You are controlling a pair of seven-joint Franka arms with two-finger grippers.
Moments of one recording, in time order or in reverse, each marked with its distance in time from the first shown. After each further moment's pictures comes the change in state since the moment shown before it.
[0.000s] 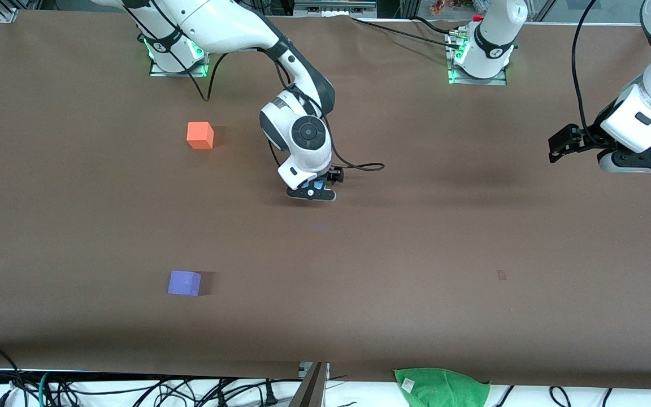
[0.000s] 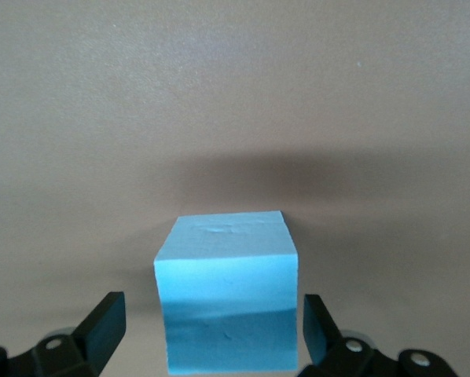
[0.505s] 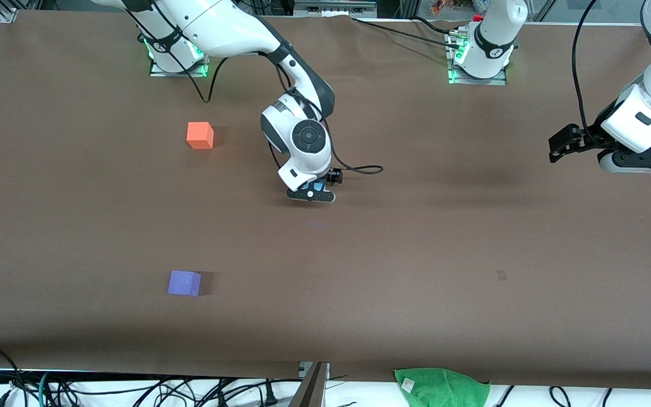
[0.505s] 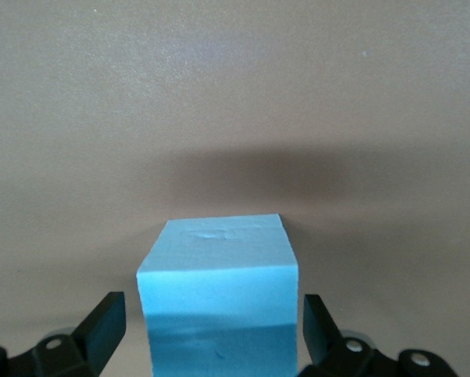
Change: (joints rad) left arm 0.000 0.000 0.000 0.000 0.000 0.000 0.000; right arm 0.000 0.018 0.000 -0.005 0.000 0.017 -0.001
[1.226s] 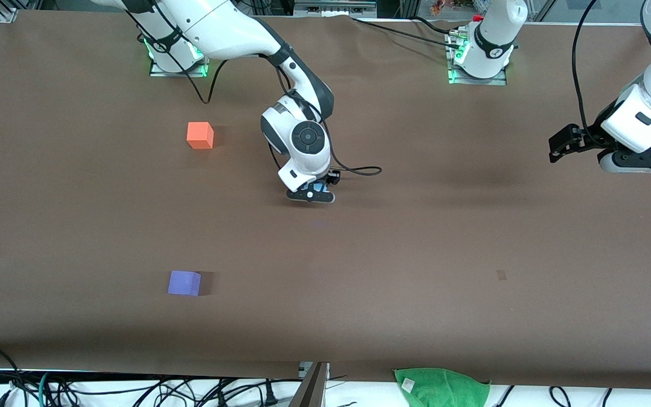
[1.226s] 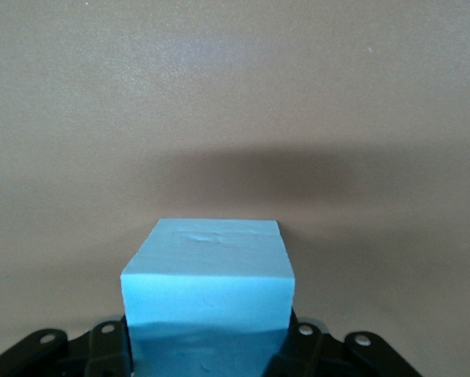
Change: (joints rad) left arm 0.000 0.000 0.000 0.000 0.000 0.000 0.000; right arm 0.000 0.004 0.000 -0.010 0.000 0.020 -0.004
